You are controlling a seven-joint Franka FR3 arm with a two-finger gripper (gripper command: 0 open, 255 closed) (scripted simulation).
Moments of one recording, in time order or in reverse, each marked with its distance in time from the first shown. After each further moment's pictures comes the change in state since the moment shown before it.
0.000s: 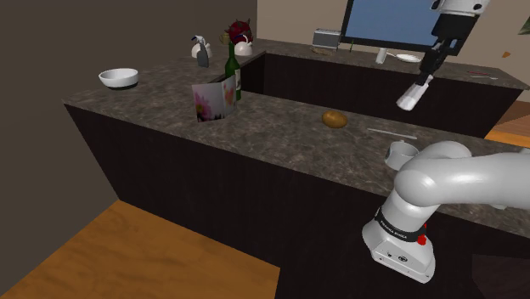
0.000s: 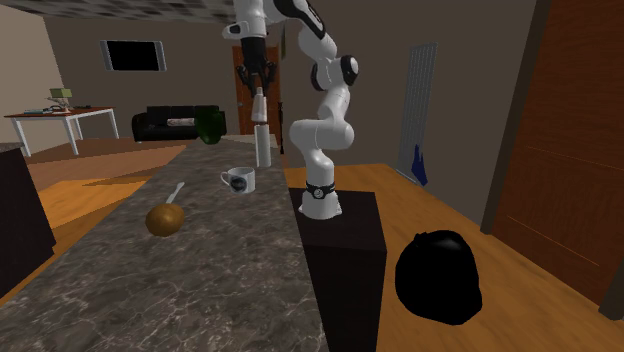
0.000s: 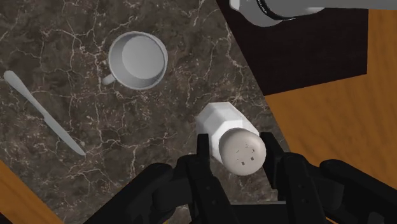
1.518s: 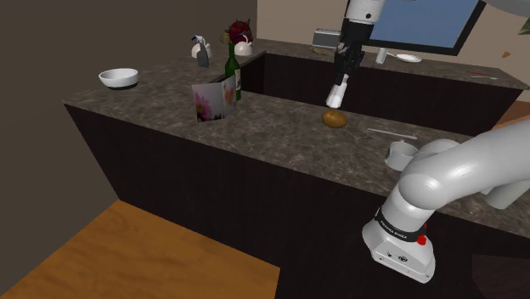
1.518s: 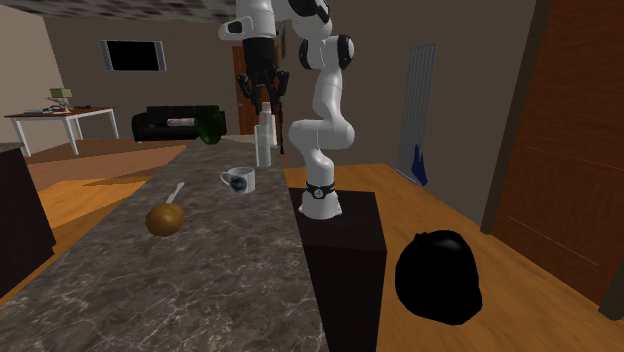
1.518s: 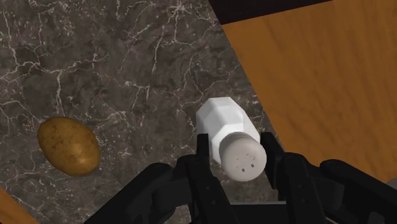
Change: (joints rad) arm 0.126 0.388 0.196 0.034 0.227 0.333 0.265
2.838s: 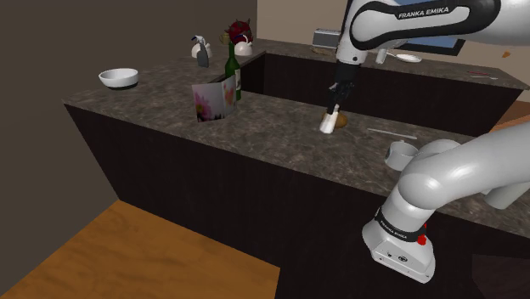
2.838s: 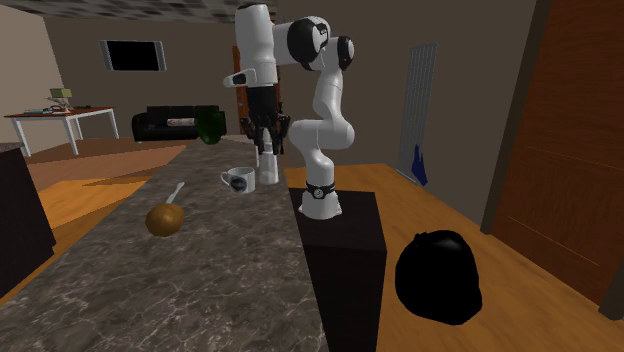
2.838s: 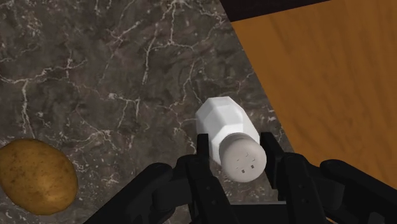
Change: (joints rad) arm -0.011 -0.027 -0.017 -0.290 -0.015 0.263 -0.011
